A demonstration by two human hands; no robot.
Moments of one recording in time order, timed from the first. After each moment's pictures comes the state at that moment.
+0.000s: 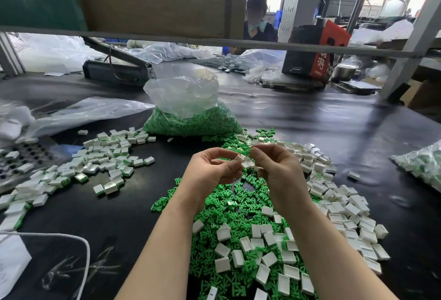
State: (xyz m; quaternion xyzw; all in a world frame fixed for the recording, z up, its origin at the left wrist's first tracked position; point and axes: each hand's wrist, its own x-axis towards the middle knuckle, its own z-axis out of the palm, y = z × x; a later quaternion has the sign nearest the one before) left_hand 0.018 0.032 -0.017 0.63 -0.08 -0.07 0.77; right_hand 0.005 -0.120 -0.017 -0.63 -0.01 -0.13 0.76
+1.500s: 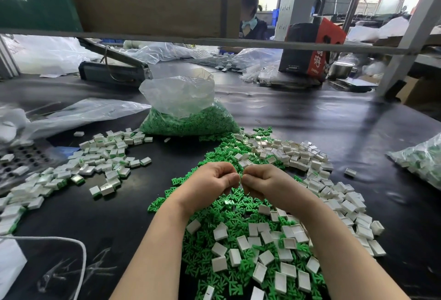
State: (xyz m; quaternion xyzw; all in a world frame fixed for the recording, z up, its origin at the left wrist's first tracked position) left_hand 0.020 0.036 -0.025 0.83 -0.20 -0.11 0.51; right_hand 0.005 -0.143 -0.022 -0.86 -0.15 0.08 0.47
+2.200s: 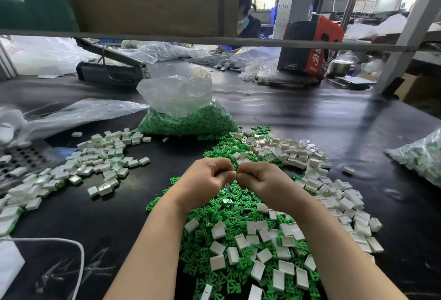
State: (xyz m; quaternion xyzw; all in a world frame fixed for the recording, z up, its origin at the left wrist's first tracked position) left_hand 0.022 0.040 -0.024 0.85 -0.23 -0.04 0.47; right_hand 0.001 -0.139 -0.019 -0.89 -0.19 0.00 0.41
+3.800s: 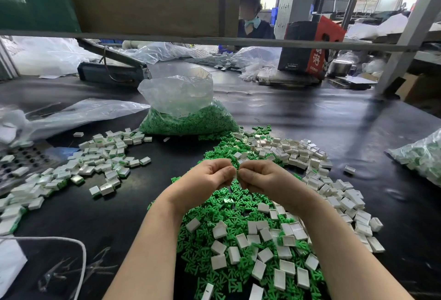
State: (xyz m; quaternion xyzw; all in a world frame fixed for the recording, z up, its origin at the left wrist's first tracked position) left_hand 0.013 0.043 -0.018 0.77 -0.24 -0.13 0.57; right_hand 0.001 -0.141 -0.015 -0.82 -0.17 0.10 0.54
